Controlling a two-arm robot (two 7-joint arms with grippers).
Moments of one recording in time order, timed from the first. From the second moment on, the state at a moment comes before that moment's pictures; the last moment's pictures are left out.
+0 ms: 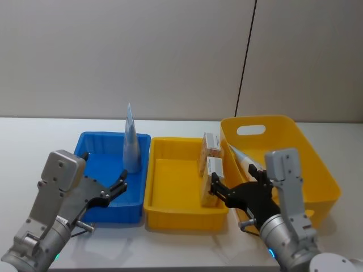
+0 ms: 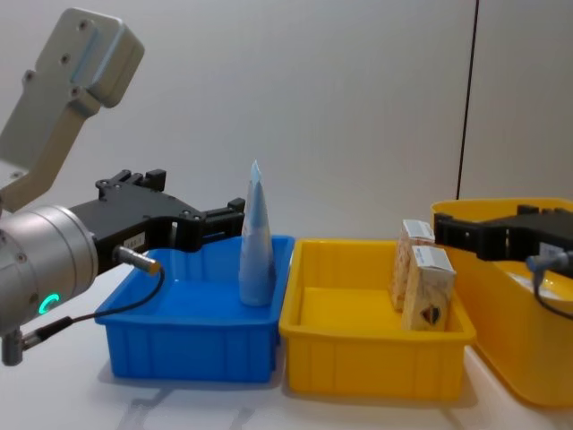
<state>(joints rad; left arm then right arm) -0.24 0.38 0.45 -1.63 -0.20 0.01 -0.01 0.11 0.22 -0.30 -1.68 0.20 0.21 -0.02</state>
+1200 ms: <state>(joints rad) -0.24 0.38 0.45 -1.63 -0.20 0.01 -0.01 0.28 0.10 -0.34 -1.42 0.12 0.27 -0.07</state>
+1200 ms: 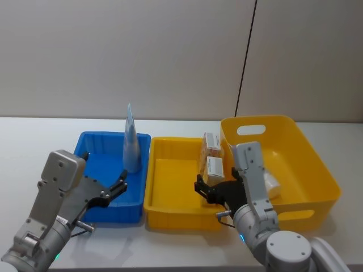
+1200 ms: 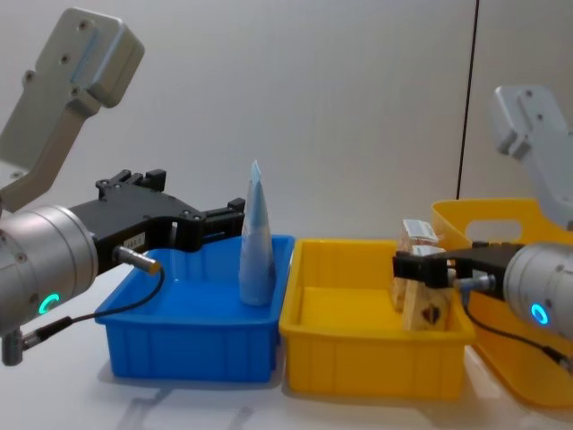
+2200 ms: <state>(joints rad) -0.24 0.38 0.45 -1.63 -0.20 0.01 -0.01 0.36 0.02 -0.33 -1.26 0.09 0.25 -0.11</state>
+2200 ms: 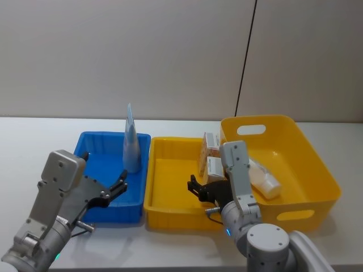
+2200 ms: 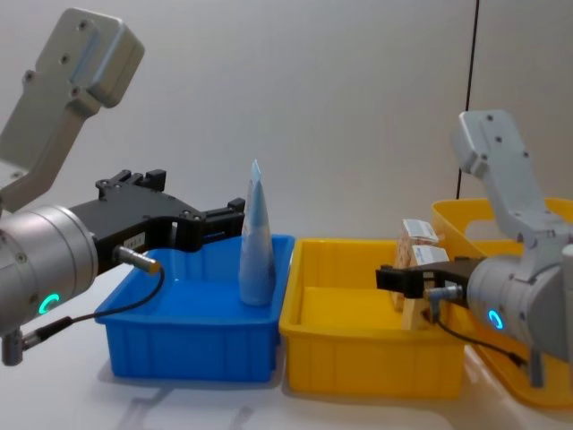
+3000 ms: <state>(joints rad) -0.24 0.38 0.45 -1.63 -0.20 0.01 -0.01 0.39 -0.02 -0.30 -1.19 0.06 0.26 -0.15</state>
